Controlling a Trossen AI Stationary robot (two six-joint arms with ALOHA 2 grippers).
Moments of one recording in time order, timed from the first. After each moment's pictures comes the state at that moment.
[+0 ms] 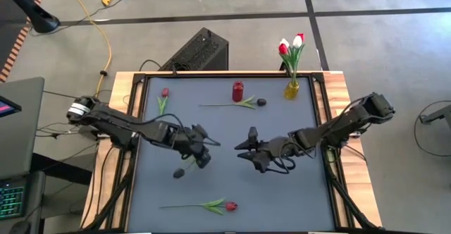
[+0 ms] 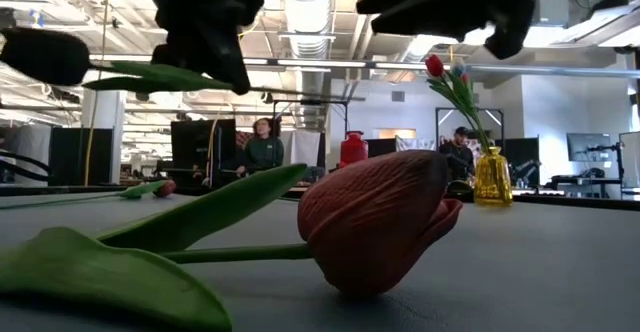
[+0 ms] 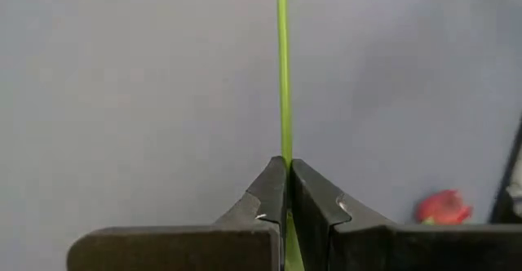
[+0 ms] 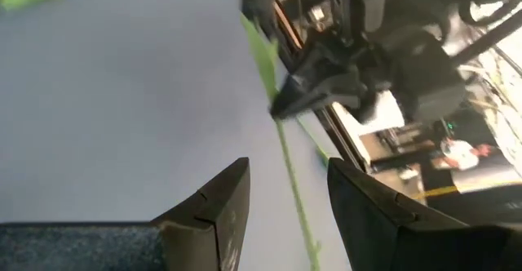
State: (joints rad) left arm -0.22 1.45 1.02 -0.50 -0.16 -0.93; right arm 0.34 1.42 0.81 0.23 0.36 -0.85
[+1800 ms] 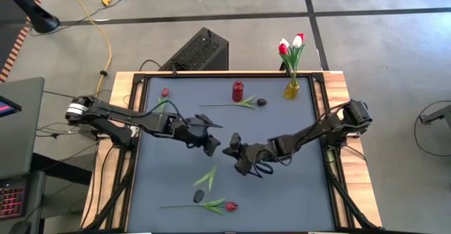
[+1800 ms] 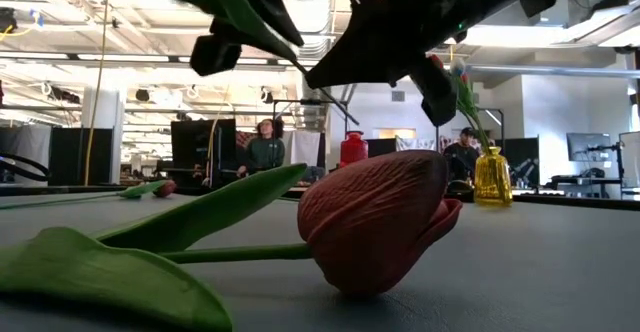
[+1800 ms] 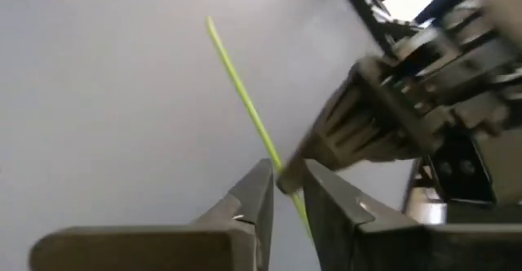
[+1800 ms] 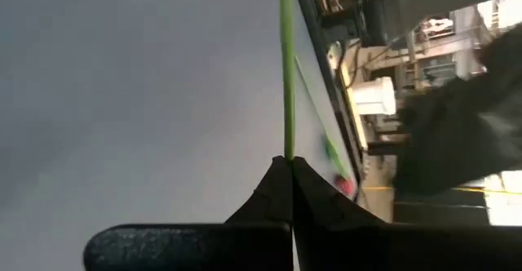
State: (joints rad) left arm -0.10 1.42 1.02 -0.27 -0.08 -0.95; right arm 0.31 1.72 0.95 0.28 0.43 -1.02
